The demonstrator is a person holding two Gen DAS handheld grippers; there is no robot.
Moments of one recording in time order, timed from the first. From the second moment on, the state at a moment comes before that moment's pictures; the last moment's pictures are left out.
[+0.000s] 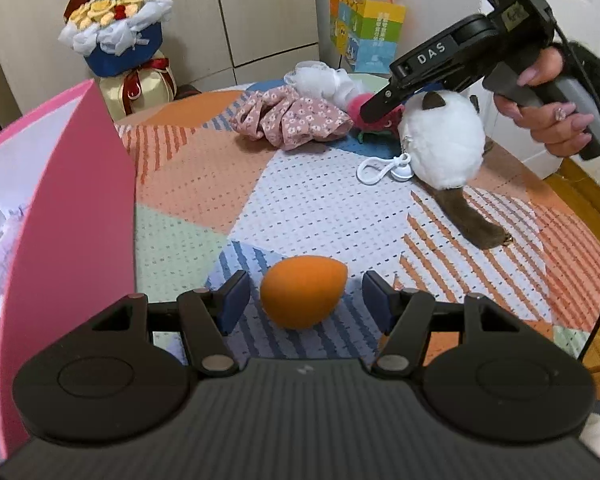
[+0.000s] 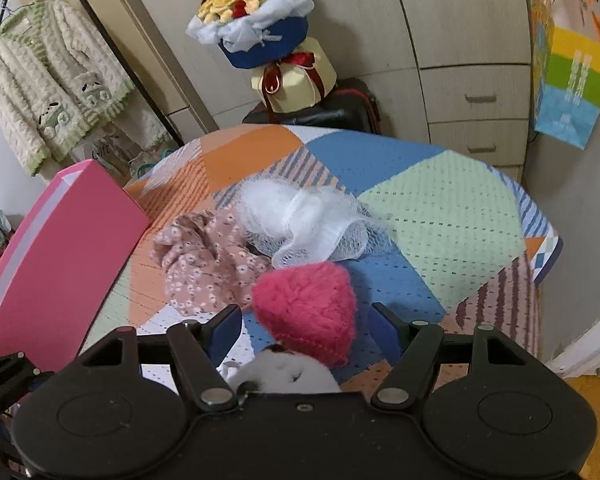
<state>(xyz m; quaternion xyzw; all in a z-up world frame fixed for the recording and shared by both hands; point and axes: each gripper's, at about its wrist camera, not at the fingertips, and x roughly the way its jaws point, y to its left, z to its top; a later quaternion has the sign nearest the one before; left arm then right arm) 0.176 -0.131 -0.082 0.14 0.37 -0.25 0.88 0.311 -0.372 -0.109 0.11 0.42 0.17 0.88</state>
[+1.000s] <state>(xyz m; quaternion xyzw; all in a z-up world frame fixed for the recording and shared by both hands) 0.130 -0.095 -0.044 0.09 0.33 -0.28 0.90 0.199 -0.303 -0.044 0.02 0.35 0.21 0.91</state>
